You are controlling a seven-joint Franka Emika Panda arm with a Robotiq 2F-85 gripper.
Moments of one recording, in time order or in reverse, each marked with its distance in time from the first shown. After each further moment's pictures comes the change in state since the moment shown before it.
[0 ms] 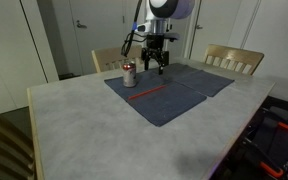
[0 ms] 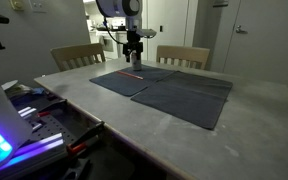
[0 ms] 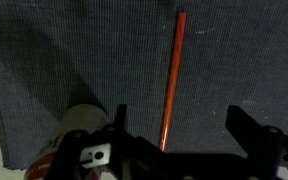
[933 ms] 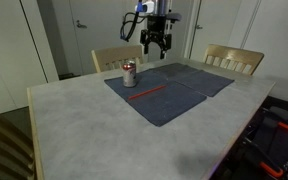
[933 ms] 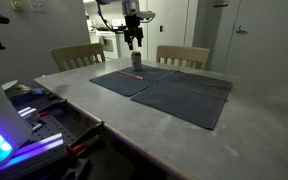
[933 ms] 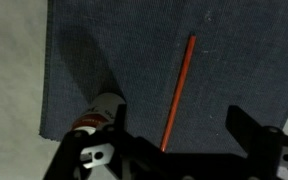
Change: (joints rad) arm 0.039 -0.139 -0.033 -0.038 -0.107 -0.002 -0.033
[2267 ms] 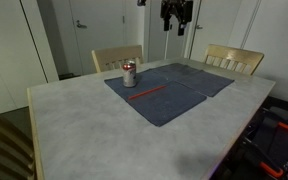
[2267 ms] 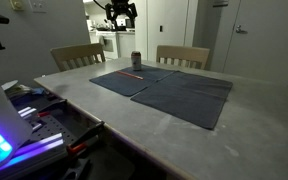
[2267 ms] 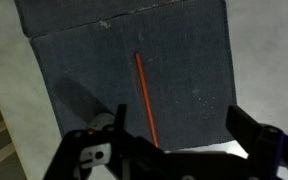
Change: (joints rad) arm 0.093 -0.360 -0.055 -0.195 -0.055 -0.197 0.471
